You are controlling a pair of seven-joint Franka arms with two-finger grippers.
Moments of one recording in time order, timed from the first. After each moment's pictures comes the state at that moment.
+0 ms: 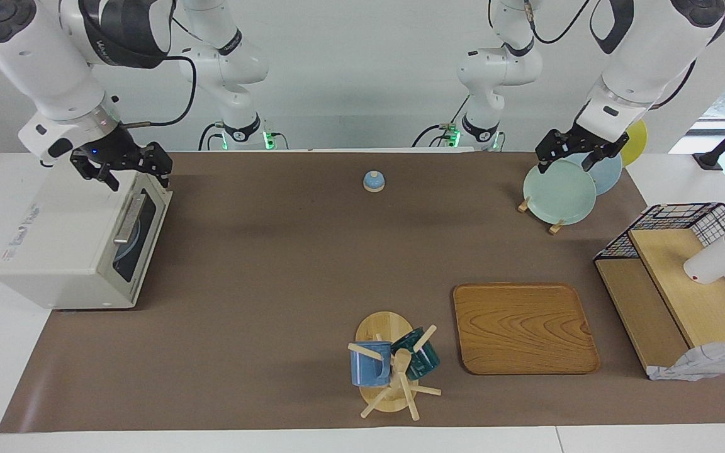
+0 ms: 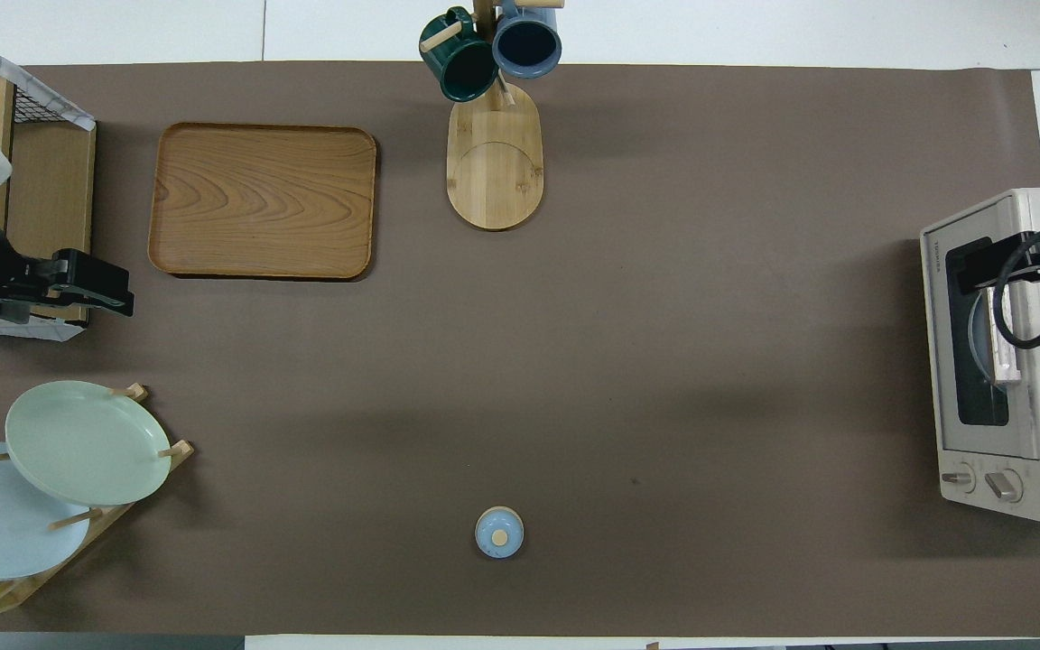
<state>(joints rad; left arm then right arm) -0.02 -0.02 -0.11 -1.60 -0.03 1.49 -0.11 0.02 0.05 -0.10 -1.58 0.00 1.54 -0.14</state>
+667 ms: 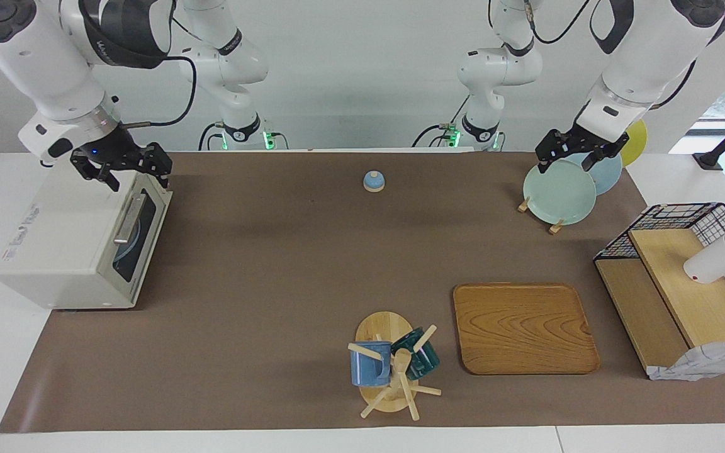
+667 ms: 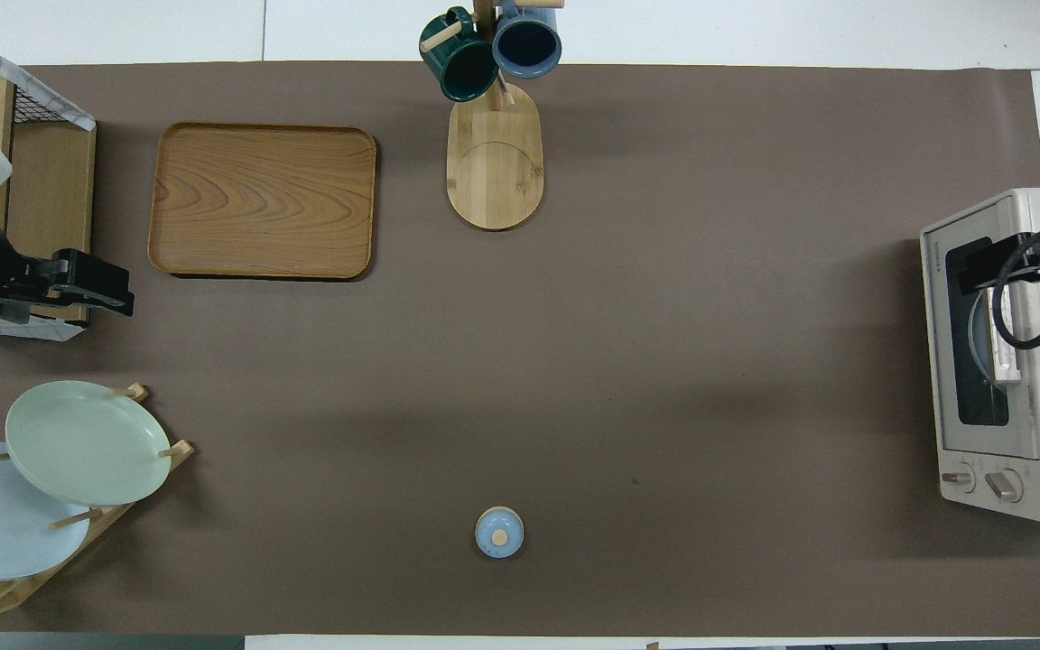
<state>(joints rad) -0.02 -0.02 -0.11 -1.60 -0.03 1.49 -0.11 0.02 0.05 -0.10 -1.60 0.00 1.56 -0.15</state>
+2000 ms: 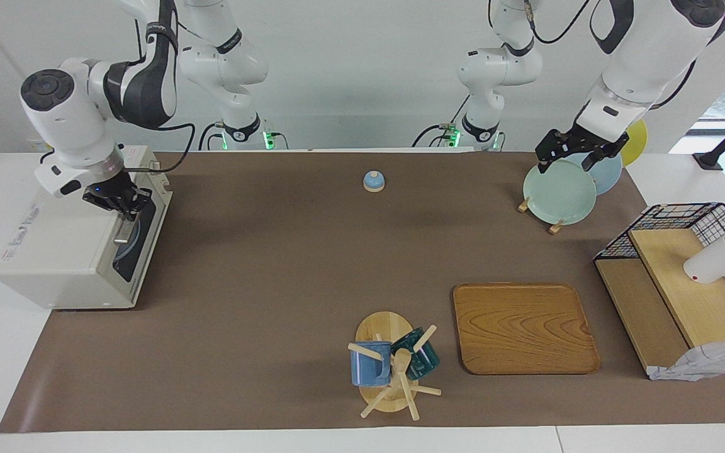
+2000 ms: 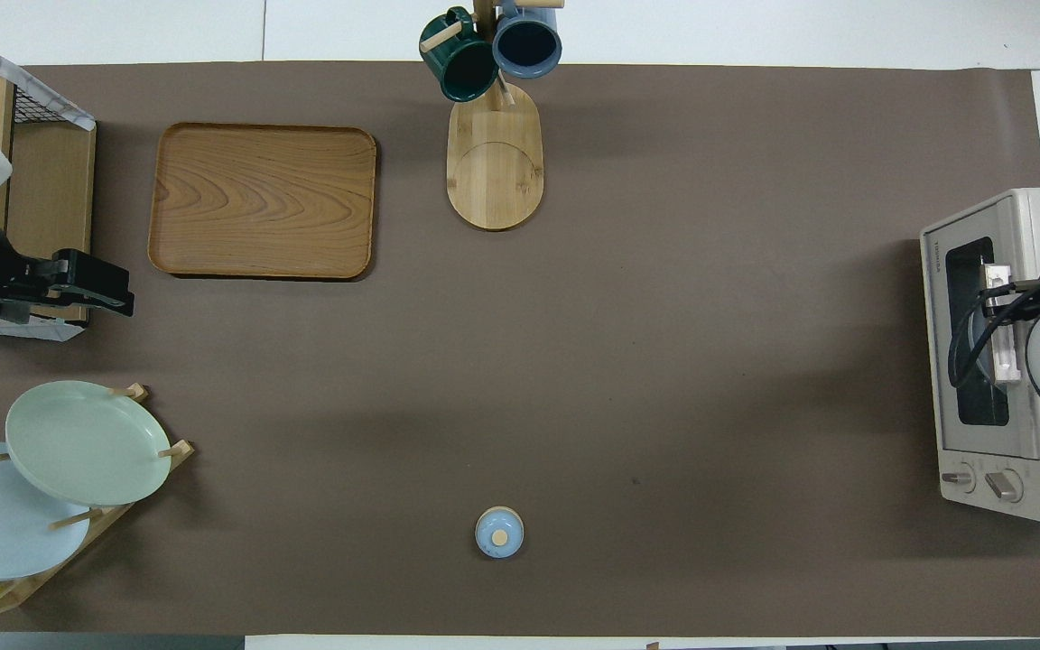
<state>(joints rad) -0.02 -0.02 -0.11 -1.60 -0.03 1.49 -0.11 -0.05 -0.01 -0.12 -1.96 -0.15 1.90 -0.13</state>
